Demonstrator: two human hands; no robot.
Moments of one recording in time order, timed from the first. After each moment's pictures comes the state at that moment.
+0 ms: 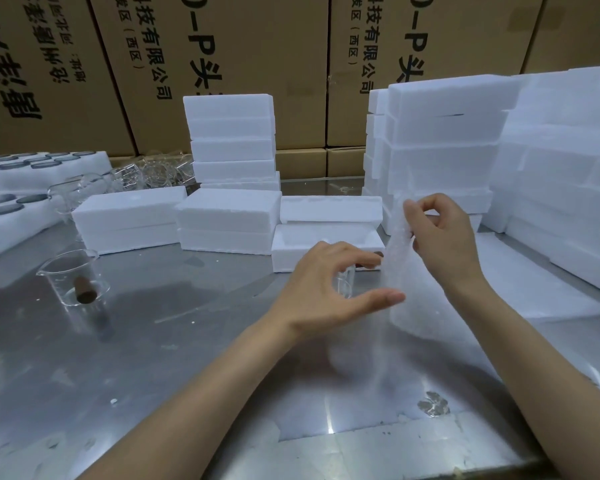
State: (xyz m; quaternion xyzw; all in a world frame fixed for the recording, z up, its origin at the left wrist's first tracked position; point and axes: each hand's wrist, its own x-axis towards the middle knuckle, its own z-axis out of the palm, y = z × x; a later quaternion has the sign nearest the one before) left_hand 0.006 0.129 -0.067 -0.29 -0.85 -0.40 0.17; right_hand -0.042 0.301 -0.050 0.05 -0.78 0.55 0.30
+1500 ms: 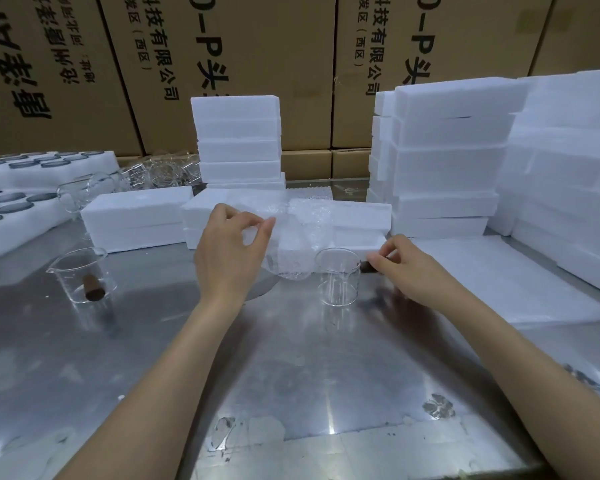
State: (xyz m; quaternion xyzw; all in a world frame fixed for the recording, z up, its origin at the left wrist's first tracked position) left_hand -0.038 0.050 -0.068 0.02 -0.85 -0.32 0.43; right_hand -0.054 0.294 -0.077 0.07 -0.92 0.39 0.06
